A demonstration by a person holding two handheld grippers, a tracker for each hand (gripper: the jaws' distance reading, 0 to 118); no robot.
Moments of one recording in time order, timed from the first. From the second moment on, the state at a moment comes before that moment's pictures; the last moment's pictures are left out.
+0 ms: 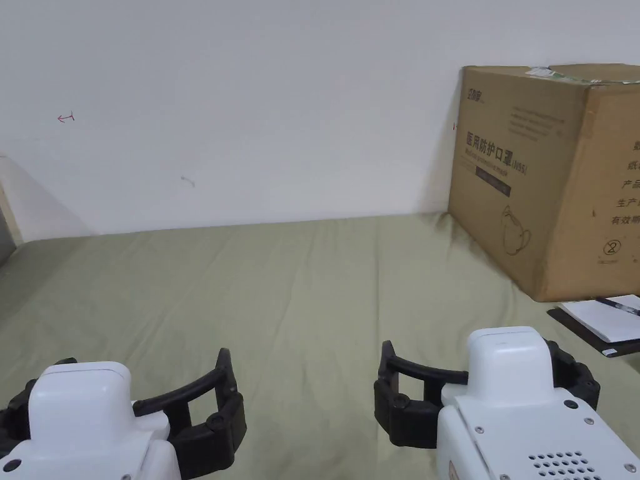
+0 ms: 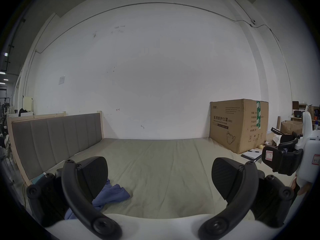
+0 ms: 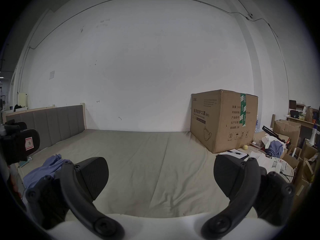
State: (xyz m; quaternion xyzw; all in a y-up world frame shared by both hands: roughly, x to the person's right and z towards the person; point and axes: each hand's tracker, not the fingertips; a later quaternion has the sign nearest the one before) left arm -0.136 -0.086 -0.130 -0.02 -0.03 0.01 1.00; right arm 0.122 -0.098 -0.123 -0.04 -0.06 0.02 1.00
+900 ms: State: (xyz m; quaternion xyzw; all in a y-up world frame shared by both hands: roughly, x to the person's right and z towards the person) left arm -0.173 -0.099 -0.148 -0.08 -0.04 0.24 0.97; right arm 0.085 -0.094 -0.124 -0.05 -0.05 0.13 0.99
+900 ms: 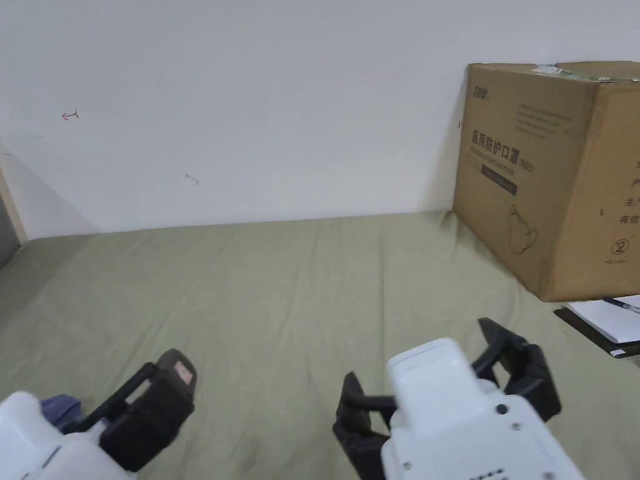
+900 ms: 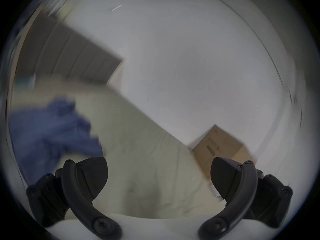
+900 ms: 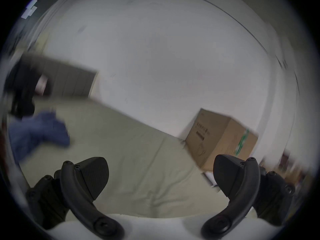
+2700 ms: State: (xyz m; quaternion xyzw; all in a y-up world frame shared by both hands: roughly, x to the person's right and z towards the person) left arm -0.288 -0.071 -0.079 -0.07 0.23 0.02 0.97; right arm -0.091 -0.087 -0.149 -0.08 0.25 0.00 0.96
